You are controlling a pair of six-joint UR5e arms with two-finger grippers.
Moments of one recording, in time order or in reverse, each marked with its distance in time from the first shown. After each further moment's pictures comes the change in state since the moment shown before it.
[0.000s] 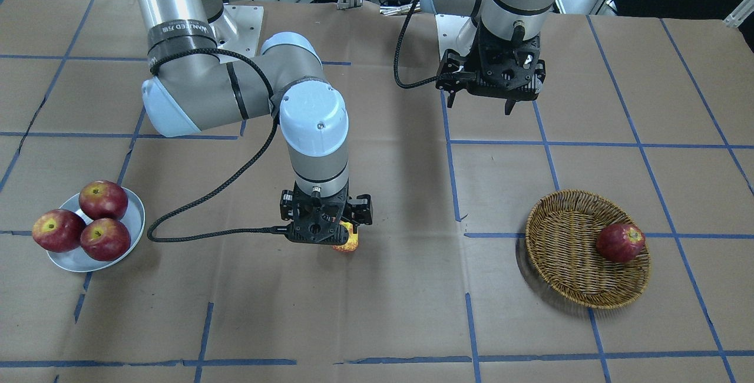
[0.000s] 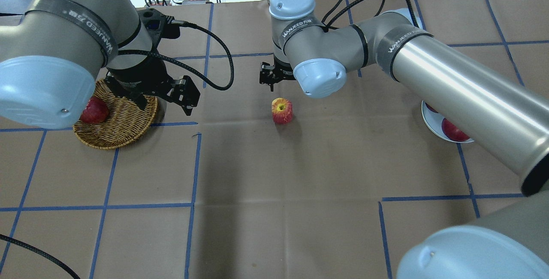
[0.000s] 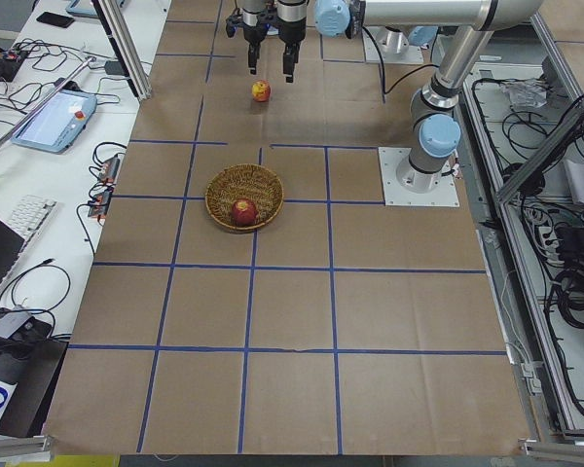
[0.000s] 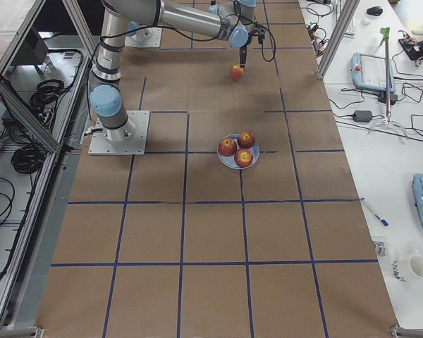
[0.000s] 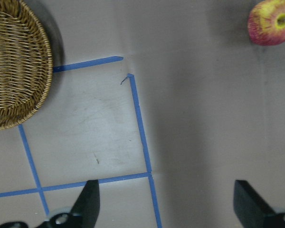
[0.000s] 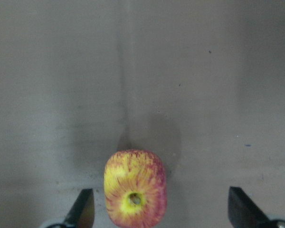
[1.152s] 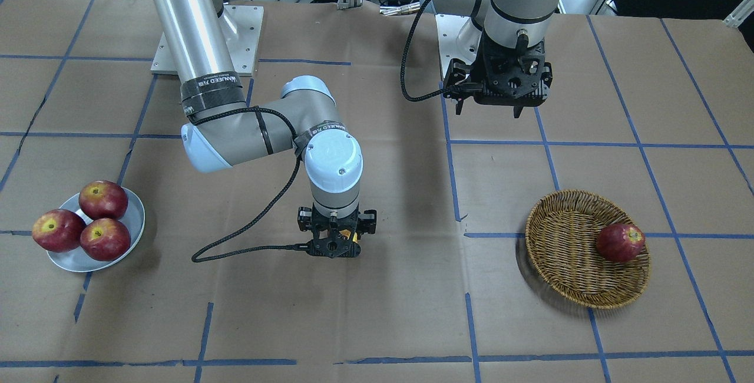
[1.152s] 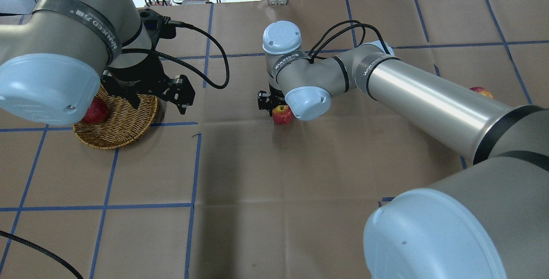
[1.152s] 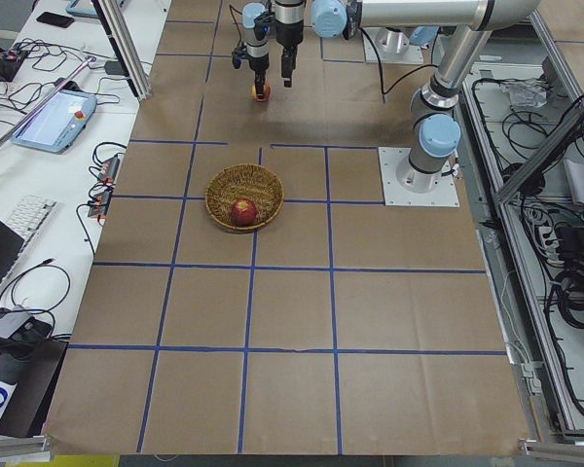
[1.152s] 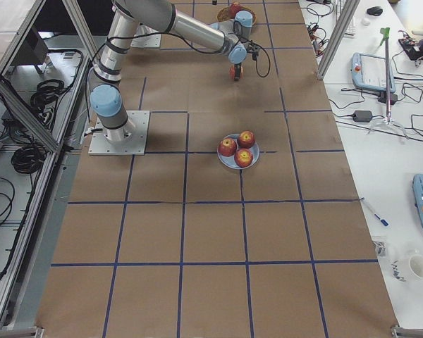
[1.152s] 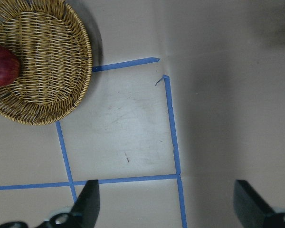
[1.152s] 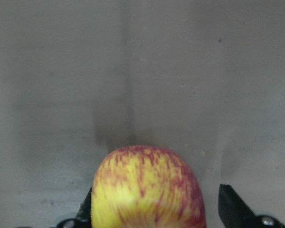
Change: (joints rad) left arm -0.001 -0.018 -0.004 0.008 0.013 -0.049; right arm 0.021 0.093 0.054 -0.063 0.007 -0.001
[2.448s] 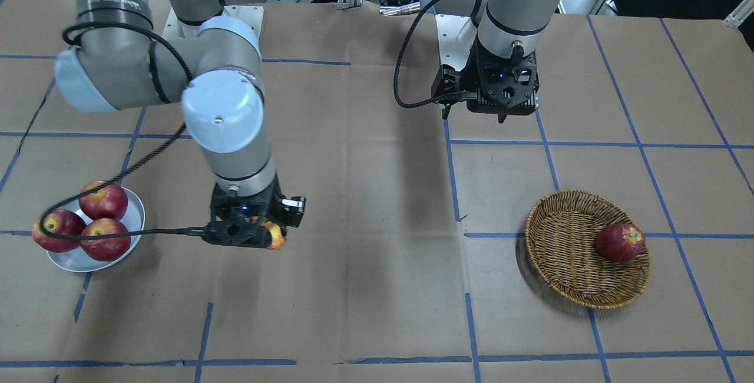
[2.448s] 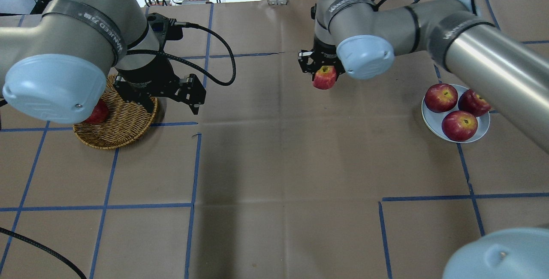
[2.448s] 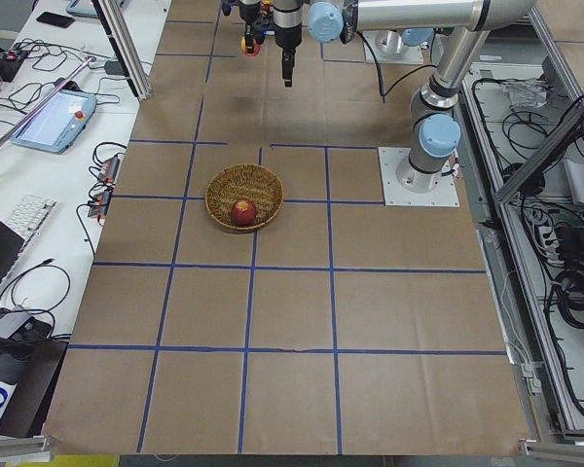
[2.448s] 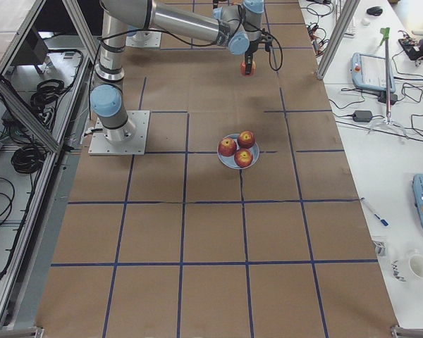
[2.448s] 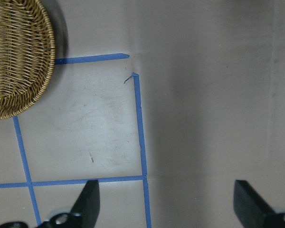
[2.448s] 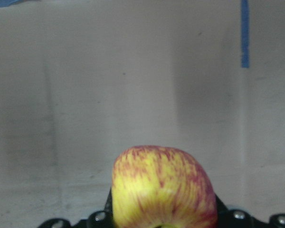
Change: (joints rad) left arm 0.004 -0.014 -0.006 0.011 -0.071 -0.032; right arm -0.217 -0.235 -0.009 0.180 -0.014 -0.208
